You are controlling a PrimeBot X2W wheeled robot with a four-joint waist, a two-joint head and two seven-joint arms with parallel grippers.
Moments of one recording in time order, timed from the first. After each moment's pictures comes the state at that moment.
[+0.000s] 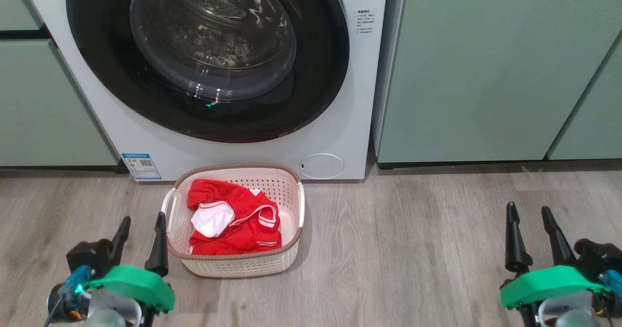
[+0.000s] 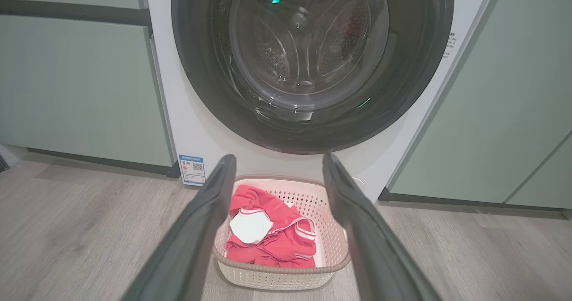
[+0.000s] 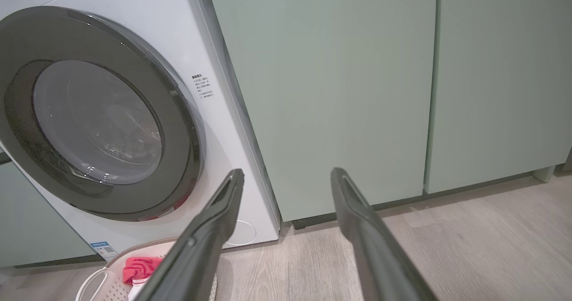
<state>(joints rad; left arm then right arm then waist) -0.12 0.12 0.07 0.54 -0.28 -0.13 -0.26 -0.07 -0.07 -0.03 0.38 0.30 0.13 -0.26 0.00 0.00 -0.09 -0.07</state>
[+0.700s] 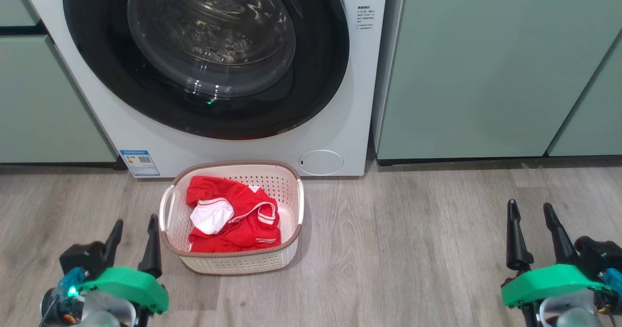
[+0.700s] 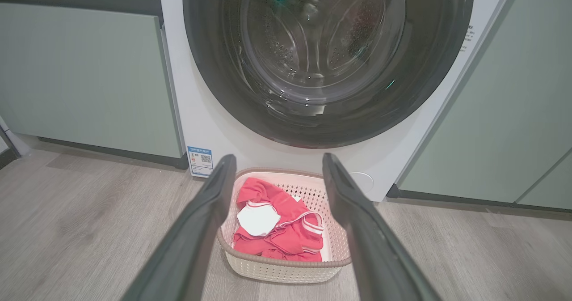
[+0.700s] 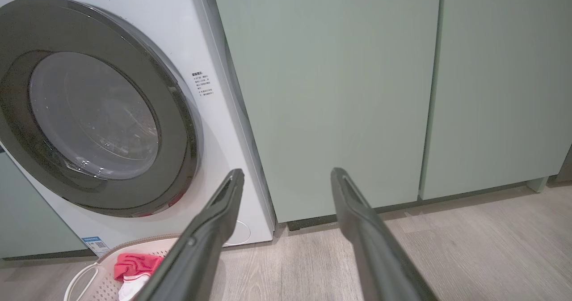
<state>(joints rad) -0.12 0.13 0.10 0.56 -0.27 -0.13 -0.26 -0.07 -0.07 -0.04 0.36 0.26 0.13 -0.26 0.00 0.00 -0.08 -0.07</state>
